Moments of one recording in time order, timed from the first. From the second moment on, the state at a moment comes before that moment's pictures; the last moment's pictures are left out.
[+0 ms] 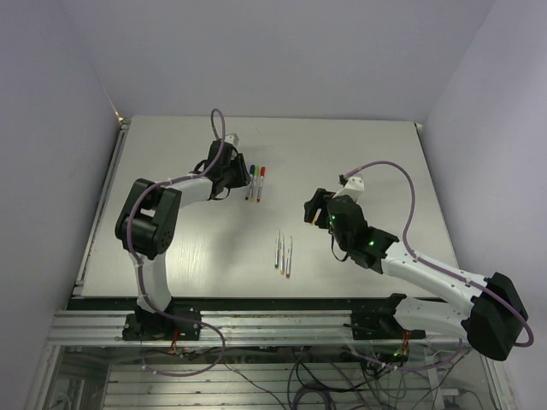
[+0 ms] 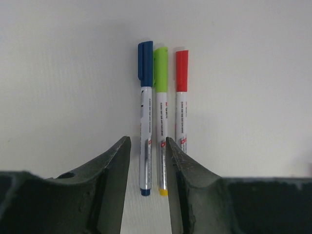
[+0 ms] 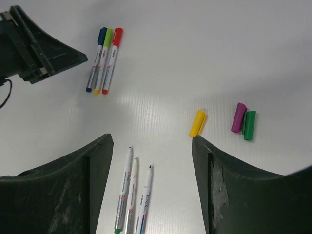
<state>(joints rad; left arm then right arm) -0.38 1.94 1.16 0.13 0.07 -0.44 0.79 1.10 0.65 -0.01 0.54 0.61</state>
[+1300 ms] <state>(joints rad) -0.94 1.60 0.81 -0.04 -0.14 -0.47 0.79 0.96 0.55 -0.10 0.64 0.70</state>
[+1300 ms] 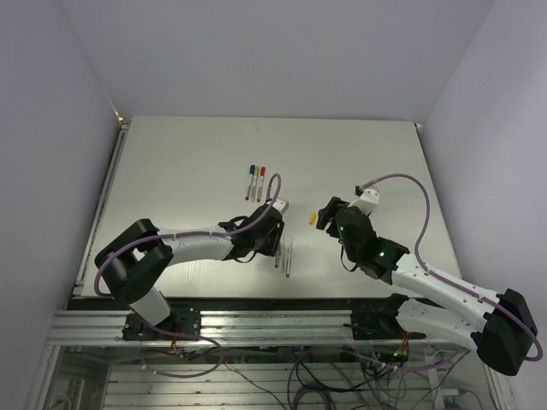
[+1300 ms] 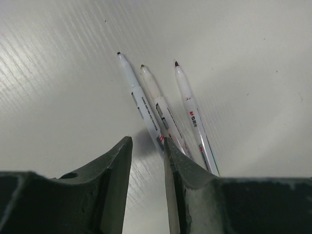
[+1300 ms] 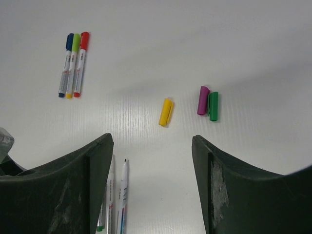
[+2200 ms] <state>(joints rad) -0.98 1.64 0.85 -0.20 -0.25 -0.48 0.79 0.96 0.55 -0.10 0.64 0.71</state>
